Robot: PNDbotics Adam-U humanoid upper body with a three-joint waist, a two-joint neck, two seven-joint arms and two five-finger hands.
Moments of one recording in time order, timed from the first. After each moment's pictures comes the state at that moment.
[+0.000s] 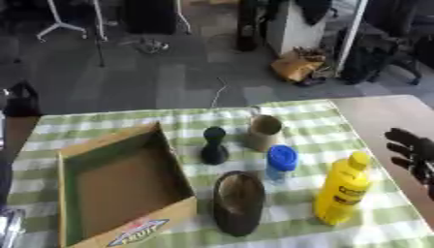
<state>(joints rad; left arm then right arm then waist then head) -0.45 0.20 0.00 -1.98 -0.36 -0.17 0.30 -0.19 -0.96 0.28 -1.80 -0.46 -0.06 -0.40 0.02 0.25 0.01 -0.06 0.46</state>
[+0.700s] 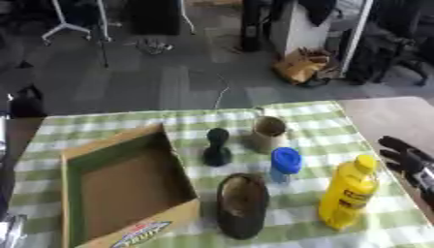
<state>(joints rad) -0.45 0.20 -0.01 -1.98 -0.35 -0.16 0.29 -0.25 -0.89 0.28 -1.68 -0.40 -0.12 -0.28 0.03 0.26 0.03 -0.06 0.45</state>
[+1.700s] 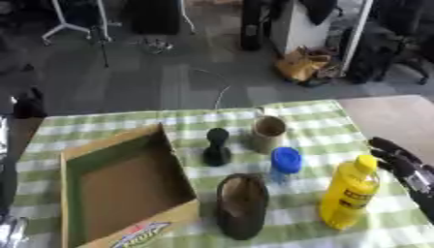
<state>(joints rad) -0.45 0.19 -0.01 -1.98 -0.34 -0.16 0.28 -0.27 -0.87 0.31 -1.66 -0.31 -0.14 -0.28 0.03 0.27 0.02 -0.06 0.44</state>
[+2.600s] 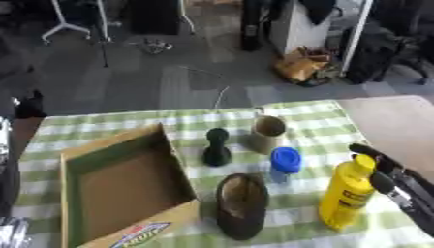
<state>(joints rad) -0.45 0.18 -0.01 -1.98 -0.33 -0.17 0.28 -0.29 -0.85 0.34 -1.70 -0.24 -0.13 -0.24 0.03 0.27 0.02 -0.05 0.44</state>
